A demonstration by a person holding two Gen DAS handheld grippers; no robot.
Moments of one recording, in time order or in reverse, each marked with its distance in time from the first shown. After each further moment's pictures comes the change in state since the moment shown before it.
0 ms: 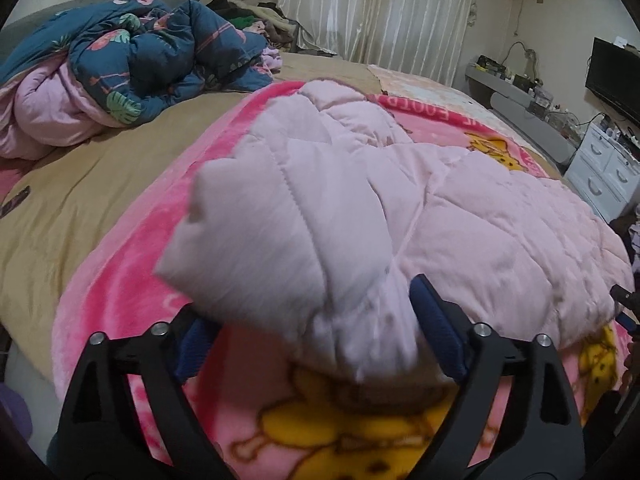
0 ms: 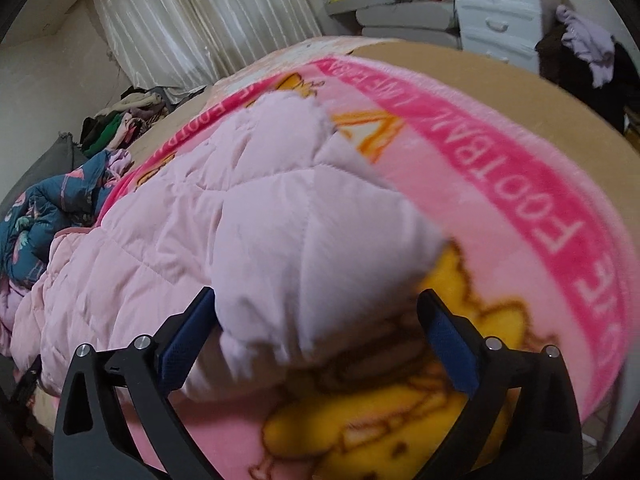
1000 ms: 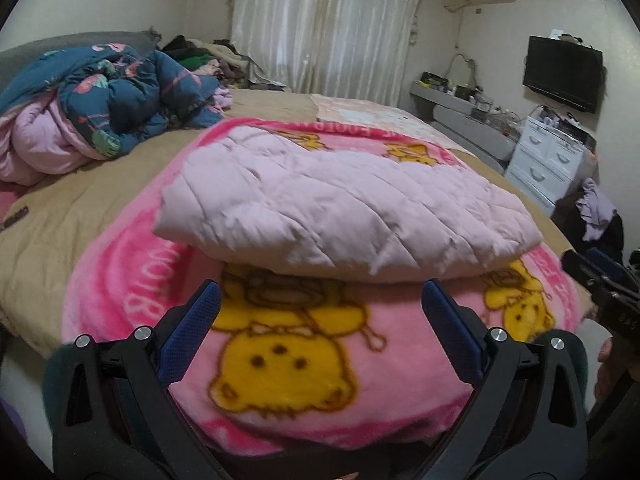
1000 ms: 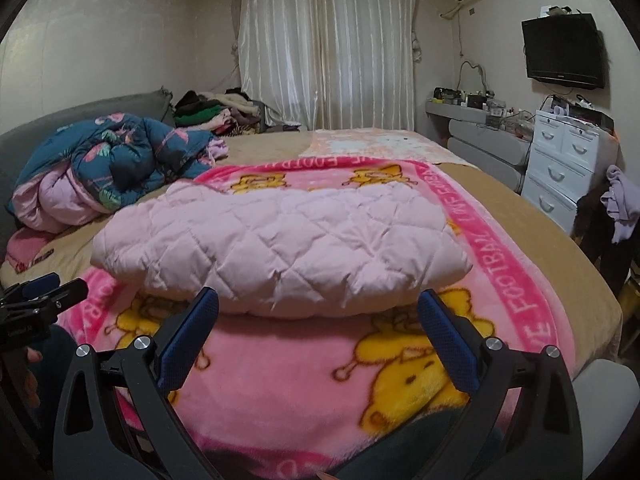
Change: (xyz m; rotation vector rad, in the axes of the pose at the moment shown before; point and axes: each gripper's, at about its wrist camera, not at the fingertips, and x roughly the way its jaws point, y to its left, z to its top) left arm -0.129 -0.069 -0.078 0.096 -0.115 -0.149; right arm -0.166 0.101 -0.101 -0.443 -0.230 0.120
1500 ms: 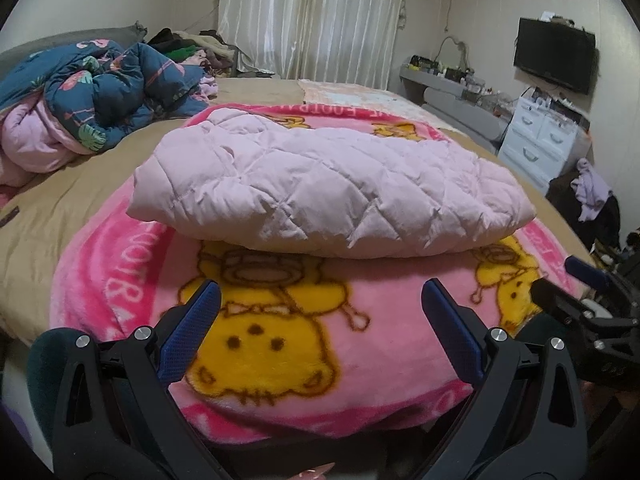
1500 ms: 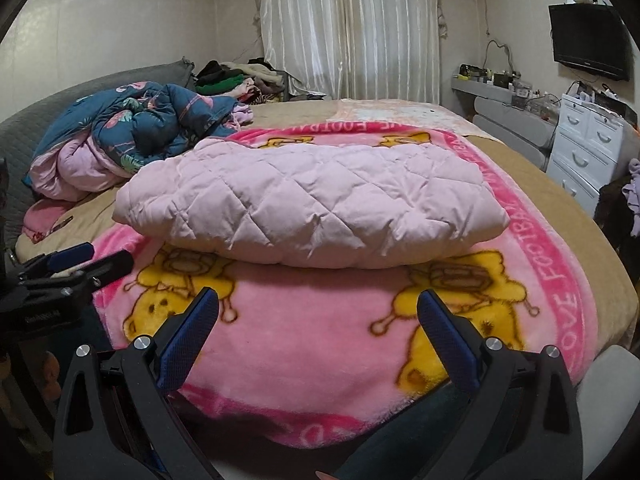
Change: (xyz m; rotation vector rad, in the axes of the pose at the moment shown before) left arm 0.012 -0.022 -0.014 0.043 0.050 0.002; right arm 0.009 0.018 -0.024 -0.028 0.089 0.082
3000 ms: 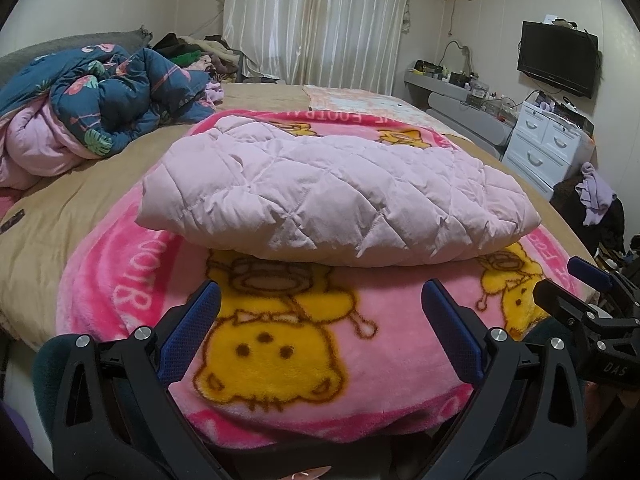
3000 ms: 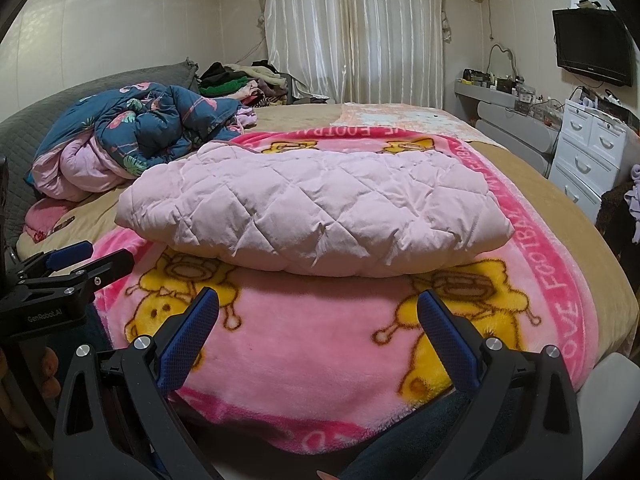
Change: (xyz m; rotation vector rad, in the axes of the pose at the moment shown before) left arm -0.003 0.005 0.005 -0.007 -0.019 0.008; right arm 0.003 -0.002 0.003 -0.007 -0.006 0.003
